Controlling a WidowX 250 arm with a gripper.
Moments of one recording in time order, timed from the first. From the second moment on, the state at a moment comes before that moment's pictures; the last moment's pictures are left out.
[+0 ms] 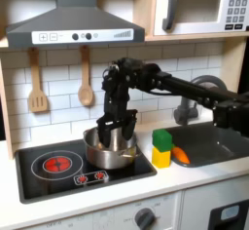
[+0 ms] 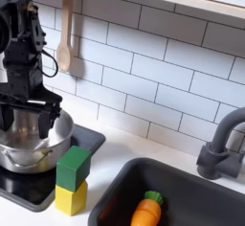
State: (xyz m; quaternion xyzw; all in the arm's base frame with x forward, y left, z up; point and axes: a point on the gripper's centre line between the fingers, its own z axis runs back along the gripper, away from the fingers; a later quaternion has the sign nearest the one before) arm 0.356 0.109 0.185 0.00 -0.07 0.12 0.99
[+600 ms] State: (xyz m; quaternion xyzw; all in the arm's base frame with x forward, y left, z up) arm 0.355 0.116 0.170 0.01 -0.06 0.11 0.99
